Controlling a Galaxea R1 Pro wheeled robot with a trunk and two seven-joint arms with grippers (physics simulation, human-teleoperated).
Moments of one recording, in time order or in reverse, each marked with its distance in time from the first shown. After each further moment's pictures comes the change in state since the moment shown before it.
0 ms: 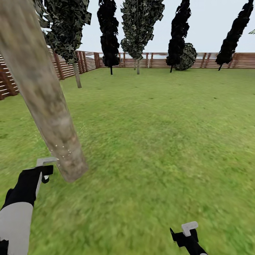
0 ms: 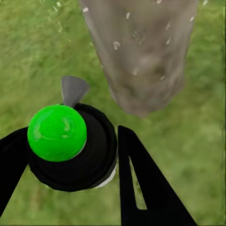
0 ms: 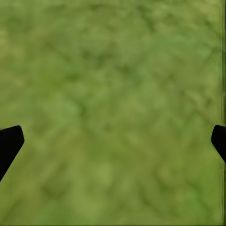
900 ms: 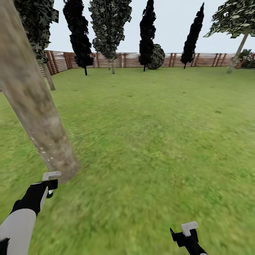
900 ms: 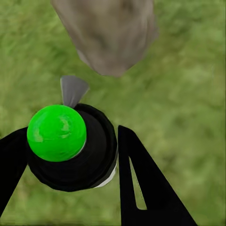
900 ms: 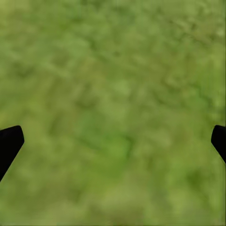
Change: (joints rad) left arm 0.016 -0.002 0.043 0.287 -0.010 -0.193 0.068; right arm 0.000 0.000 0.000 0.000 0.000 -0.001 0.000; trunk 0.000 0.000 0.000
